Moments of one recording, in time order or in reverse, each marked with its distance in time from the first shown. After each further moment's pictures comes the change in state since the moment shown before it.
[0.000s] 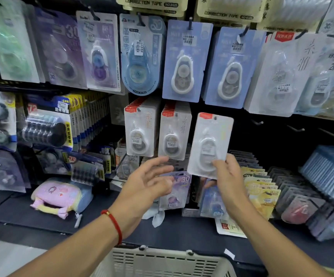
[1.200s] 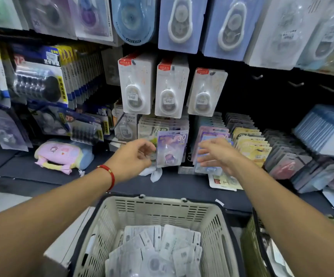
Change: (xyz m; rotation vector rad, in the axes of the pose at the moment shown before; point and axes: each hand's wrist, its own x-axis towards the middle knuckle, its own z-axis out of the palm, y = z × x) left_hand -0.007 -0.034 -0.030 0.771 -0.079 -0.072; right_hand 0.000 0.037 -0.020 -0.239 -0.225 0.524
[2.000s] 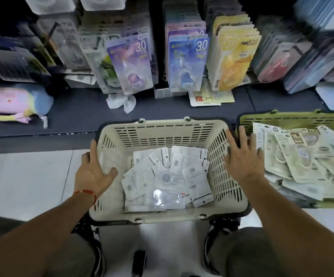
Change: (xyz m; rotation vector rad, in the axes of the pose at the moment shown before) left_hand -0.109 -0.166 0.132 0.458 0.028 -0.423; right_hand -0.077 0.311 -0.073 -1.264 0.203 0.091
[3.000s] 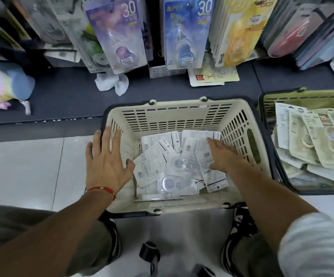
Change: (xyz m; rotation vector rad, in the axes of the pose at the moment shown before) left_hand -0.015 0.045 0.031 0.409 0.083 0.299; right_hand 0.029 -0.034 0.059 0.085 -0.471 -0.157
